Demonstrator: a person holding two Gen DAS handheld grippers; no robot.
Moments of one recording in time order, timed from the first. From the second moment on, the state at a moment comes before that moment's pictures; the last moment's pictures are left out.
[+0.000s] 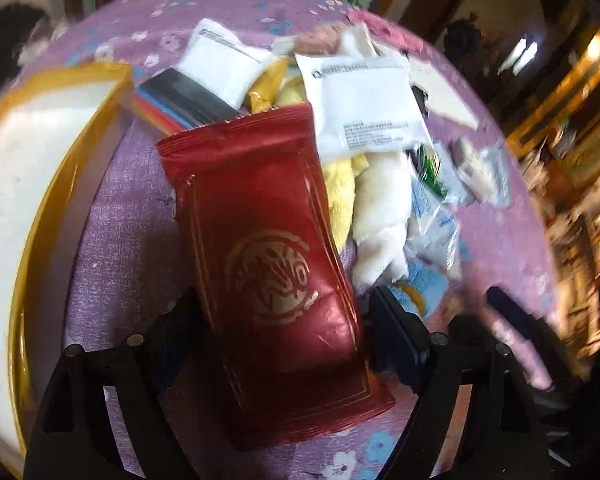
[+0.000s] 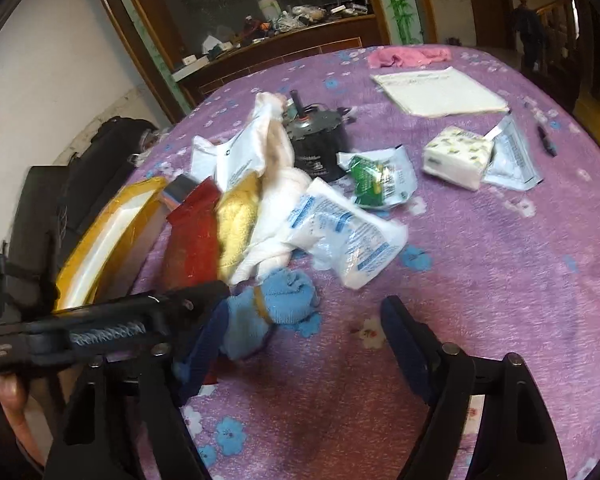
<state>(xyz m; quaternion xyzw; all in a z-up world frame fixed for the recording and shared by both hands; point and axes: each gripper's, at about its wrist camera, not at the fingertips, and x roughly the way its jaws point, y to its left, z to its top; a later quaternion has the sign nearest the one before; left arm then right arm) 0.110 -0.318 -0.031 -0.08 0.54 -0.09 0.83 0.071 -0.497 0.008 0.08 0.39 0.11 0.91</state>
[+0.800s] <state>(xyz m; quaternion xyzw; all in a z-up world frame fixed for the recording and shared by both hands) 0.084 -0.281 -0.022 -0.17 0.50 -0.09 0.84 0.049 -0.492 0.008 0.08 0.40 0.11 0.91</state>
